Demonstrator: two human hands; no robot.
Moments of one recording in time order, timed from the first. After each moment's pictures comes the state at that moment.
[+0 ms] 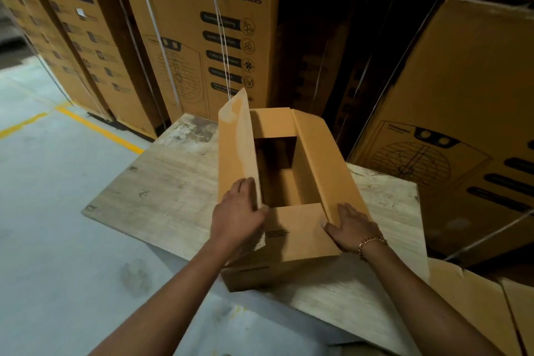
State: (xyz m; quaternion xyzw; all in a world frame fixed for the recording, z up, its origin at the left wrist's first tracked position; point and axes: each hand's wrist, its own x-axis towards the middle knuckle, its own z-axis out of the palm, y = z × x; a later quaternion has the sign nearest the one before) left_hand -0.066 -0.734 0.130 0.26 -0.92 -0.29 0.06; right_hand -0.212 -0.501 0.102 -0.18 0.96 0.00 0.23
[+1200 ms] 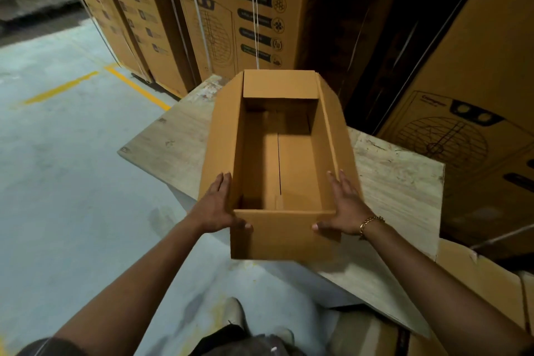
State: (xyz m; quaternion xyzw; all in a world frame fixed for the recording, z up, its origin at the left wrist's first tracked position) left_hand 0.027 -0.738 0.052 0.29 -0.90 -0.31 -0.12; right_hand -0.183 -0.478 0.075 -0.33 0.90 -0.09 0.26
